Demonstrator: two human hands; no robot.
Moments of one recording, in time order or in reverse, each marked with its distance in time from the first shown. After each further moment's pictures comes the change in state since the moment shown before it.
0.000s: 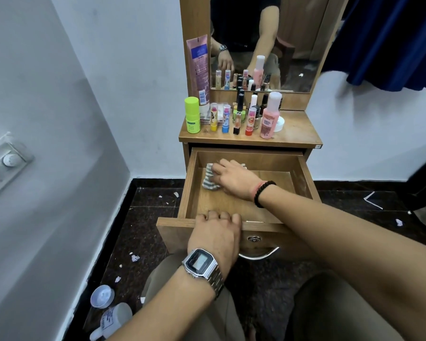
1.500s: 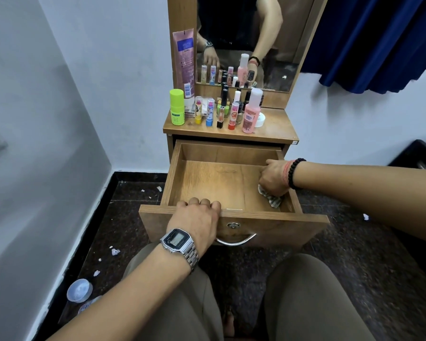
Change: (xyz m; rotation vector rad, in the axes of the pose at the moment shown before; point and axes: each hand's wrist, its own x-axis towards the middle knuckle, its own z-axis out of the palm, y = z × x) left_hand -0.001 -0.004 0.009 -0.018 0.119 0.022; right_hand -0.098 0.052 -0.053 -0.395 -0.842 -0.036
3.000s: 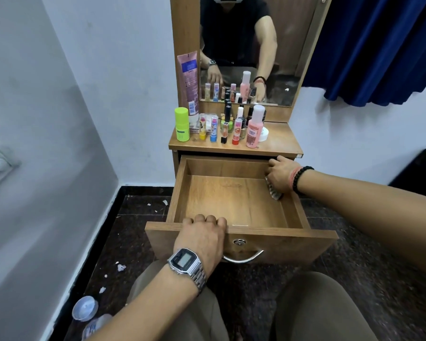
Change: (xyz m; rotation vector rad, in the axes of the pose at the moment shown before) left_hand 0.001 0.003 -0.004 0.003 -0.060 -0.025; right_hand 0.019 0.035 0.021 0.005 0.154 0.266
